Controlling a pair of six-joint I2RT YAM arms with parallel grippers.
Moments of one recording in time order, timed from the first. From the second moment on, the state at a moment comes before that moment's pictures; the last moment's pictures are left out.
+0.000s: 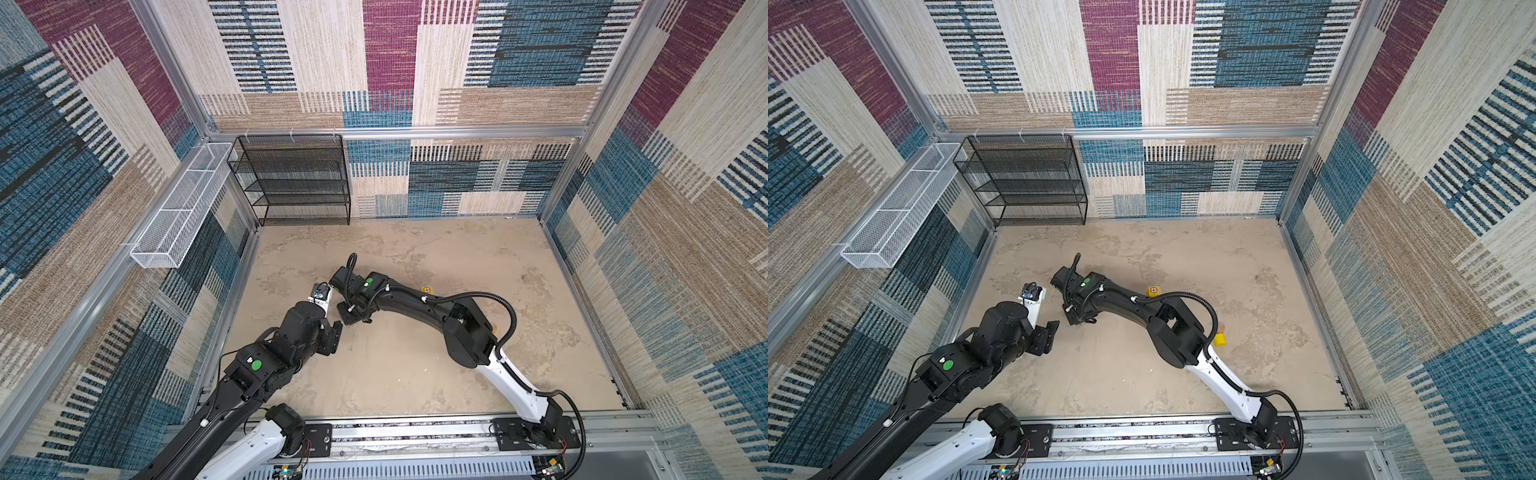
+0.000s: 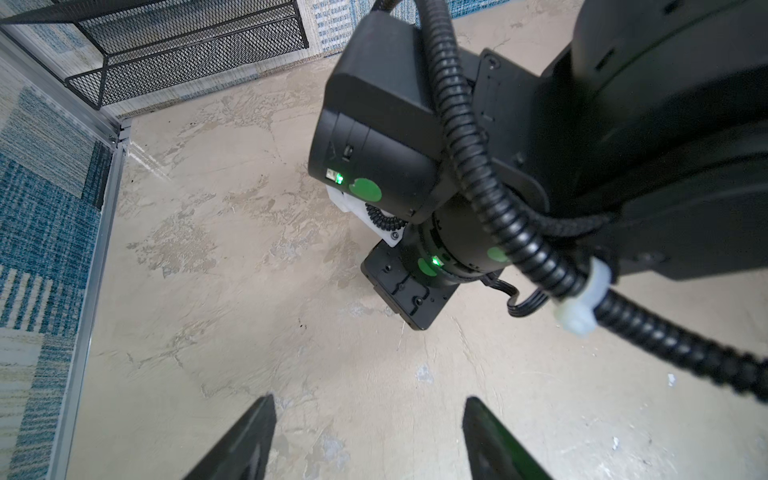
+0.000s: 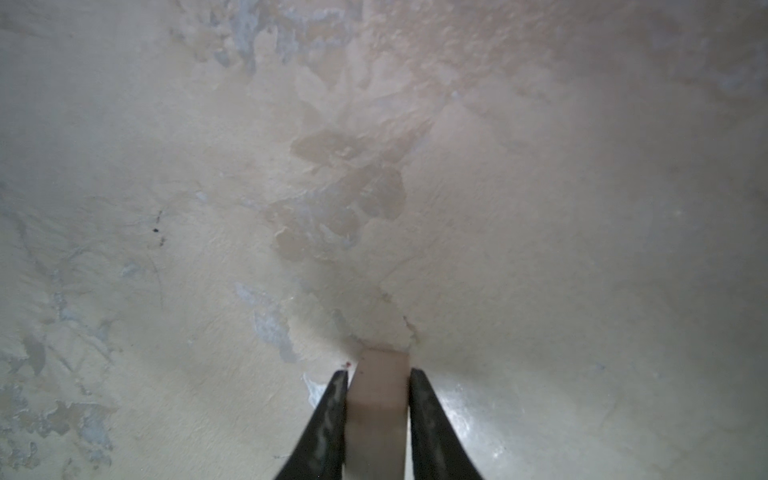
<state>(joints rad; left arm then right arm) -0.63 0.74 0.84 -0.85 -0.33 -0.16 0.98 2.47 2.20 -0.89 0.01 0.44</state>
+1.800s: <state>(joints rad) -0.63 0.74 0.84 -0.85 -0.37 -0.16 0.98 2.27 1.85 -0.75 -0.12 0.48</state>
